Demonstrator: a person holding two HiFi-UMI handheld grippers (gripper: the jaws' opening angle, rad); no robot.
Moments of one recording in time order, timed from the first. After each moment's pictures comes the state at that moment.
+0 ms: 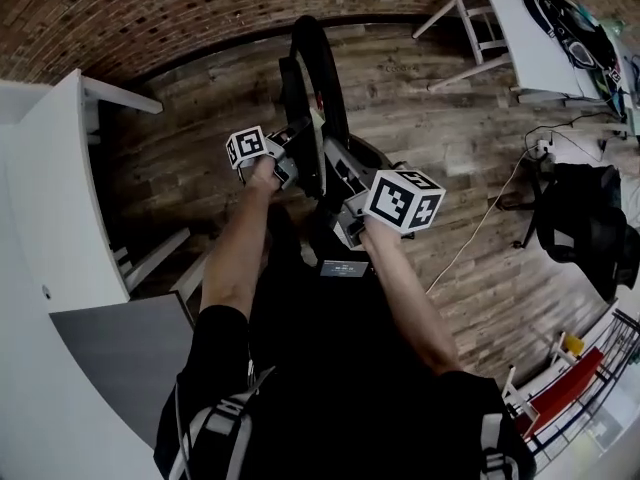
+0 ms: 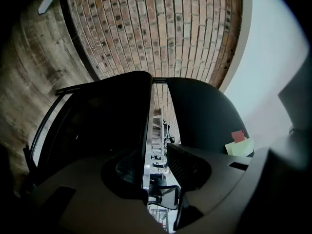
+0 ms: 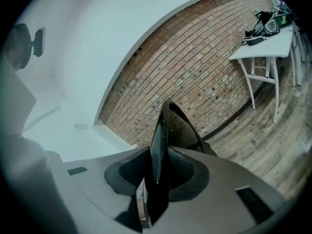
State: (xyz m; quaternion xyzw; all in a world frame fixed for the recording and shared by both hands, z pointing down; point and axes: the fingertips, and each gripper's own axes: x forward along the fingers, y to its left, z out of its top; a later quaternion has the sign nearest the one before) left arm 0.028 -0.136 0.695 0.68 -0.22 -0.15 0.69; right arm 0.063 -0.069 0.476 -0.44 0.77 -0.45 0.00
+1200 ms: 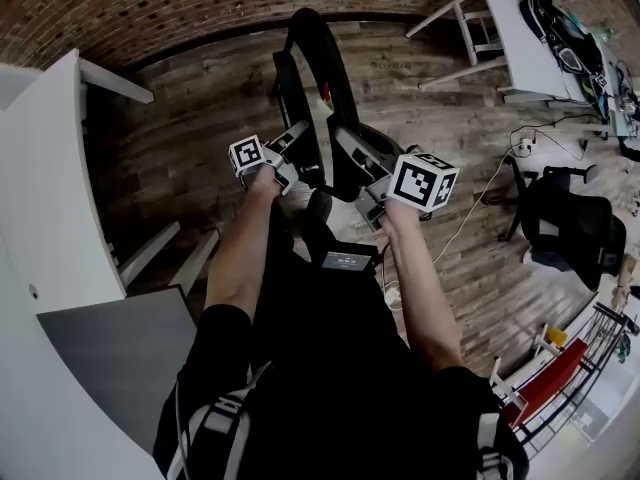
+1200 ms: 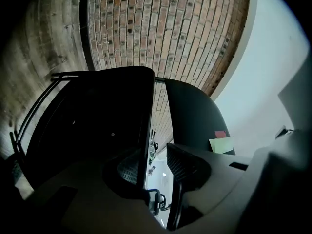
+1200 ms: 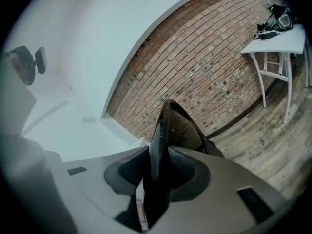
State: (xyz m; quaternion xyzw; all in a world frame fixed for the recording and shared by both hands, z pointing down) left arm 0.012 -0.102 0.683 0.65 -0.16 -0.25 0.70; right arm 0.052 -0.069 0.470 -0.39 0.80 -0.46 -0.01
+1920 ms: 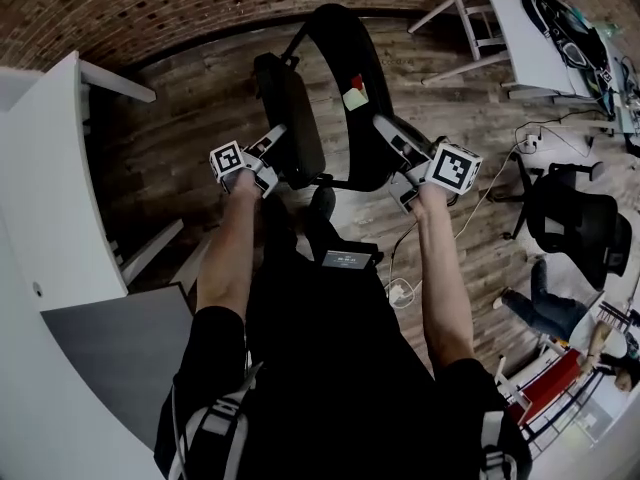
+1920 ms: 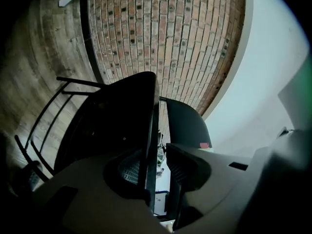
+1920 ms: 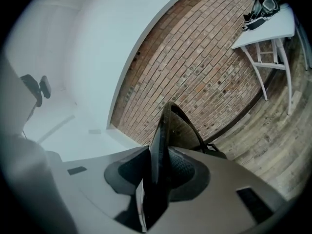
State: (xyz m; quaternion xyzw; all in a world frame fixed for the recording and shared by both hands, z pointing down) left arm -0.037 -0.090 0.709 0.65 -0.21 -0.22 0.70; right arm 0.131 -0.084 0.481 -0.36 0.80 -0.47 0.05
